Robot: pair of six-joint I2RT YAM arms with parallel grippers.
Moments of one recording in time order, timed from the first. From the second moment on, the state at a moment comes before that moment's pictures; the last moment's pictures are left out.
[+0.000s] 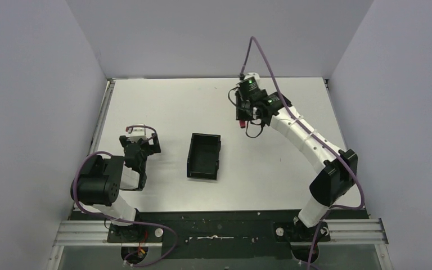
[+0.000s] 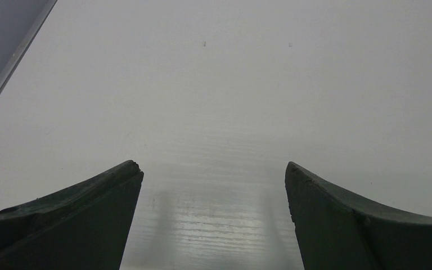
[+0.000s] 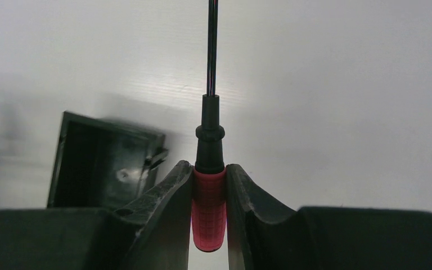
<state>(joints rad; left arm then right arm) -0.07 1.62 0.25 1.16 -0.17 -0.04 0.53 1.66 1.63 -0.81 0.23 0.37</state>
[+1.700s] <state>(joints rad) -0.07 1.62 0.25 1.16 -0.17 -0.04 1.09 1.91 1.52 -0.66 0.43 0.59</state>
